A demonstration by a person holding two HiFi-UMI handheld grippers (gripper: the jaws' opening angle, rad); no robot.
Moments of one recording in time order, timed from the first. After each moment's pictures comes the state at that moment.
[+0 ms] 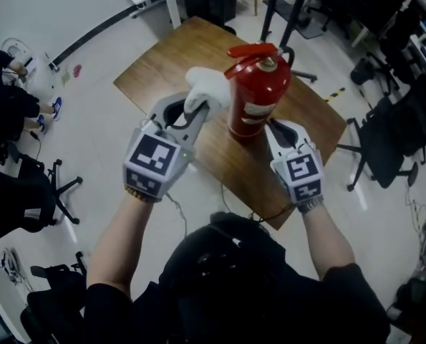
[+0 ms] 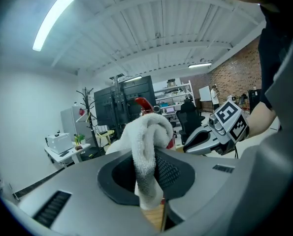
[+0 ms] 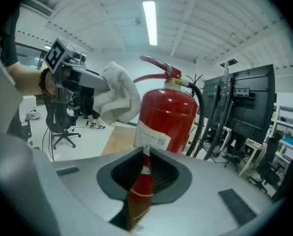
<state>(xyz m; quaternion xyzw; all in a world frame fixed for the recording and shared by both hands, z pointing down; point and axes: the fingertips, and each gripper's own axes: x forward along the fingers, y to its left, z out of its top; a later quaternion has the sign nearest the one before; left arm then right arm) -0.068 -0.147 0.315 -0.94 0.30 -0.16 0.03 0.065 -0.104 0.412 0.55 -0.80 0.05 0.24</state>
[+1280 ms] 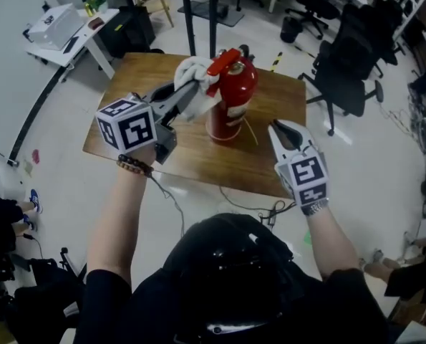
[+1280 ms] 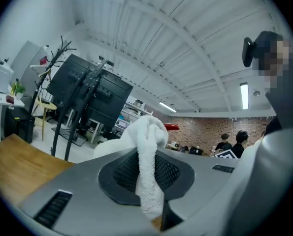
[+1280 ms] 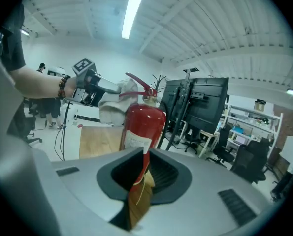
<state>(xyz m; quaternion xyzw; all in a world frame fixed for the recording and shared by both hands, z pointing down) -0.019 -0.214 0.294 -0.97 -0.04 -0.04 -0.23 0.072 -0.052 0.367 0.73 -0.63 0.07 0.24</state>
